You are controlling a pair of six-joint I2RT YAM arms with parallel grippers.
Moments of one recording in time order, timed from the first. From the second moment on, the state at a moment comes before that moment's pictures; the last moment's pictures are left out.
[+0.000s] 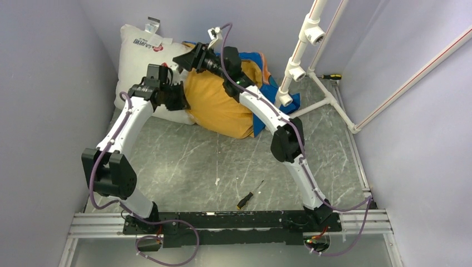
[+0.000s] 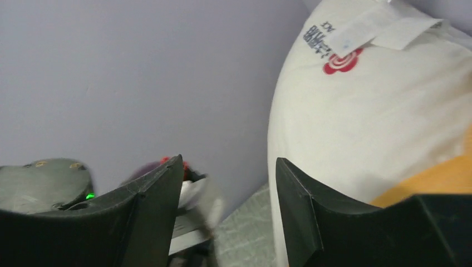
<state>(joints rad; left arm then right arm) -0.18 1.61 1.52 -0.70 0.31 -0.26 0.65 2.41 2.46 0.20 -0.44 0.74</state>
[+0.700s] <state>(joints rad) -0.04 1.91 2.18 -1.00 0.25 -0.26 0.55 2.03 2.29 -0.35 -0.35 0.57</state>
